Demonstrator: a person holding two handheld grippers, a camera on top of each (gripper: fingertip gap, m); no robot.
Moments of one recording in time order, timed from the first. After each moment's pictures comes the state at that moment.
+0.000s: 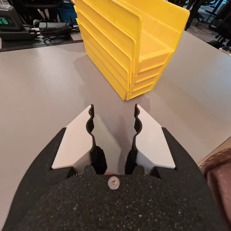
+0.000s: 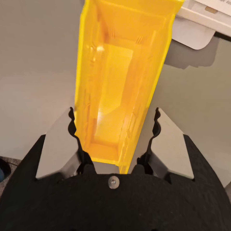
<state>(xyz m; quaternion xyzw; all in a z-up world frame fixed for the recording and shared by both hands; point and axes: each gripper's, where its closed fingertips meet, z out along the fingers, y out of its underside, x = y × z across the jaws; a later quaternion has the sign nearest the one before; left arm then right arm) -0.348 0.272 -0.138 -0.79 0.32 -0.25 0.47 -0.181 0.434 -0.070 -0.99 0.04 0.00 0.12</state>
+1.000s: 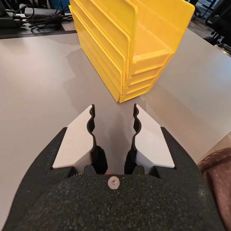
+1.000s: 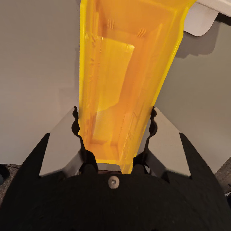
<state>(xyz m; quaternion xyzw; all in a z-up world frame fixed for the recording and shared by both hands) -0.335 0.275 -0.147 -0.80 0.32 -0.26 0.44 -0.191 0.432 -0.082 -0.99 0.06 -0.04 0.07</state>
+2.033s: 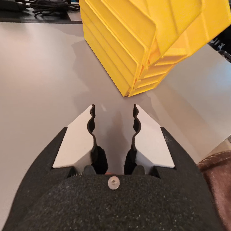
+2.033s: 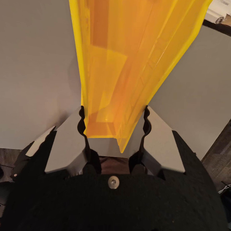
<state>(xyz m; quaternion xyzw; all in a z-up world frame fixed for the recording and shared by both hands) -0.348 0.285 -0.155 -0.82 0.29 -0.27 0.42 -0.185 0.391 -0.017 -0.99 0.06 -0.06 0.09</state>
